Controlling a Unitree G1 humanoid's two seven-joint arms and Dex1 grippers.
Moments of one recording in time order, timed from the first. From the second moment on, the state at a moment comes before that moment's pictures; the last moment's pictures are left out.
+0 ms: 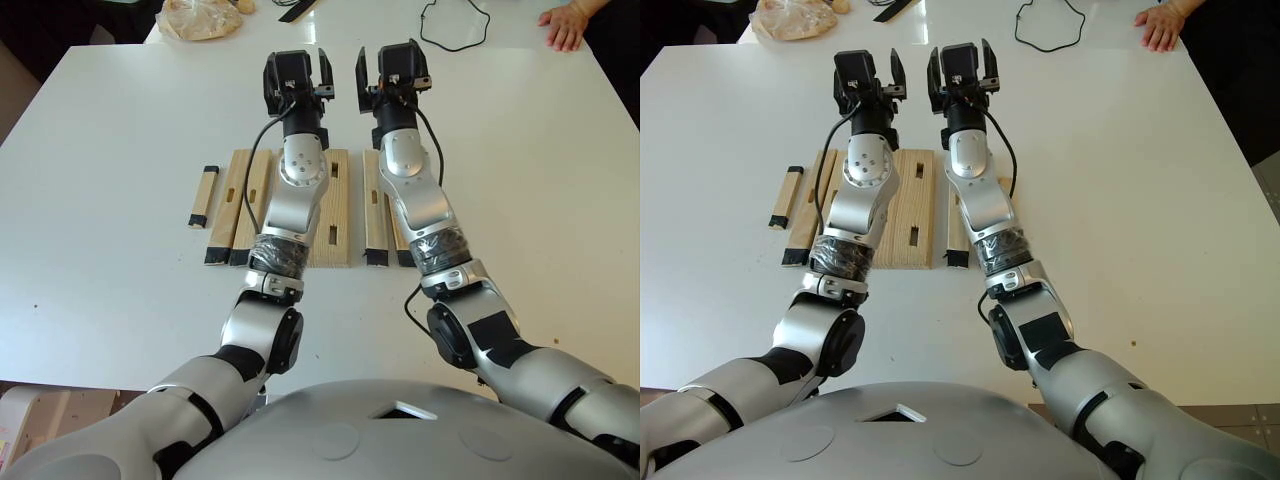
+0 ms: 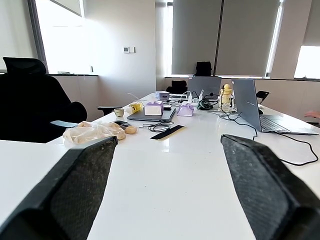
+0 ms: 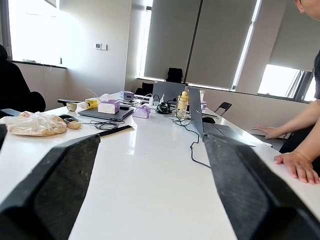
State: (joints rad) left arm -0.60 -0.13 -0.03 0.35 0.07 0.02 0.32; right arm -0.66 0.13 0.13 0.41 -0.15 0.05 -0.28
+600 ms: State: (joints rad) left arm -0.54 -0.05 0.03 0.17 -0.07 0.17 0.06; right arm -0.66 0.13 0.15 0.45 -0.17 0.09 -0.27
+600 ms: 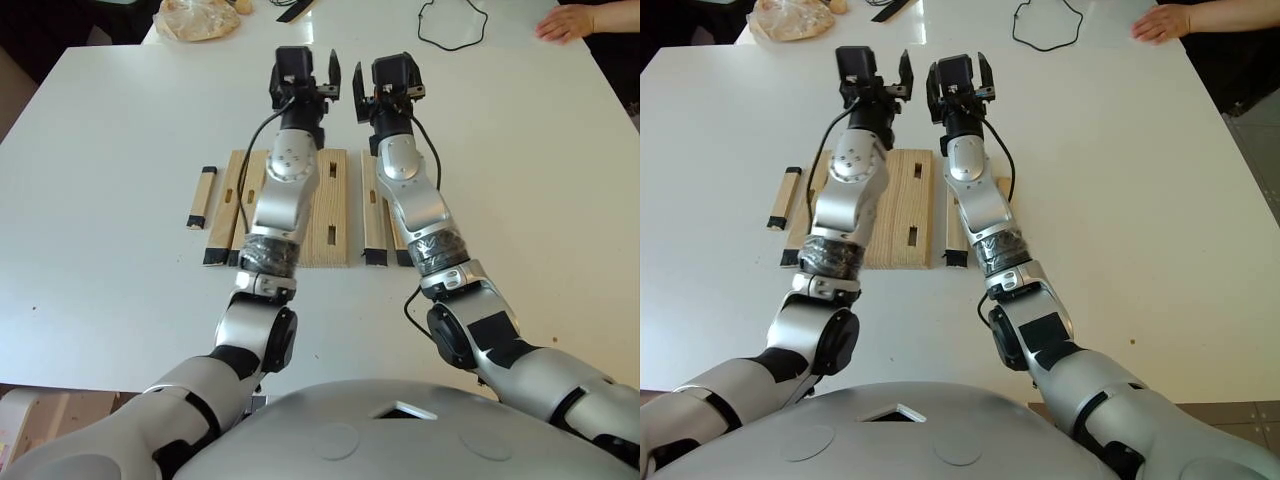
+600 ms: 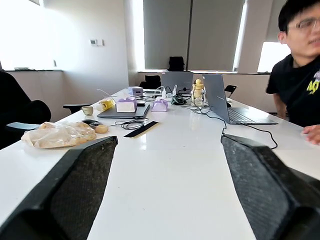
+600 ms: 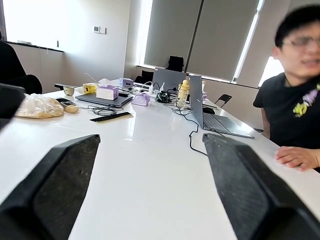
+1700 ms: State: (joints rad) left arm -0.10 0.53 0.24 0.27 -0.24 0.36 -0.50; right arm -0.57 0.14 0.17 0.28 -0.24 0.21 -0.32
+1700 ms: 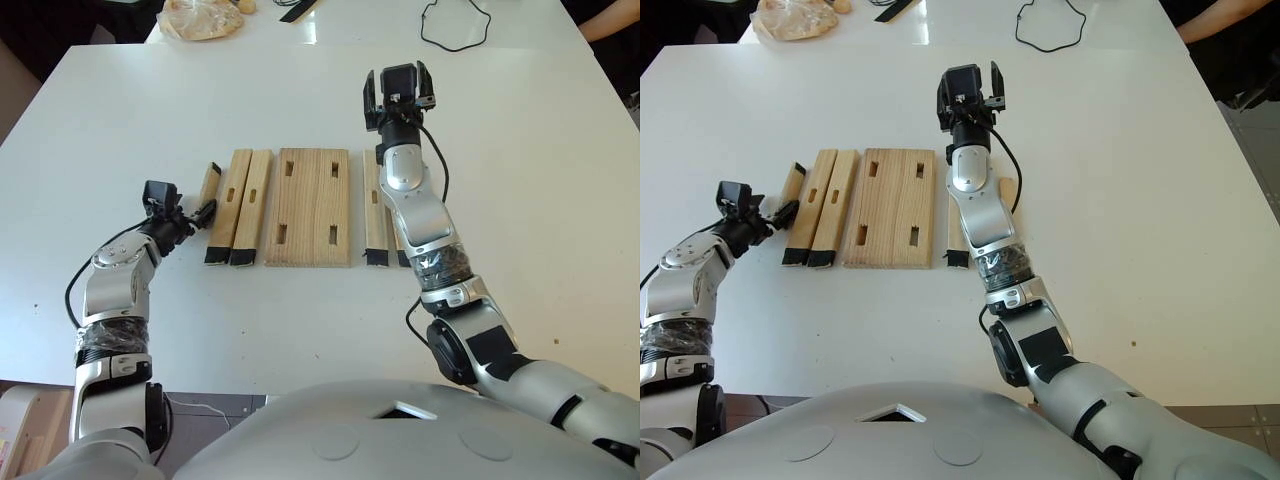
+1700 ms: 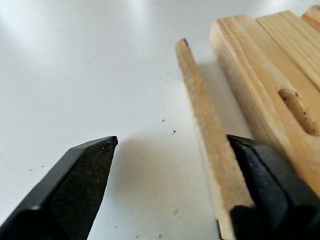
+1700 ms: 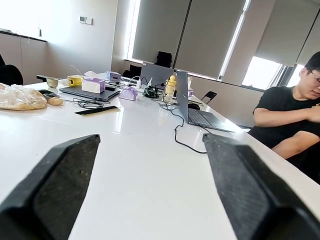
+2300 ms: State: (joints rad) left arm -0.05 0.55 0.25 0.15 -0.30 0.51 -0.56; right arm -0.56 0.14 0.16 0.25 -0.24 0.22 -0.33
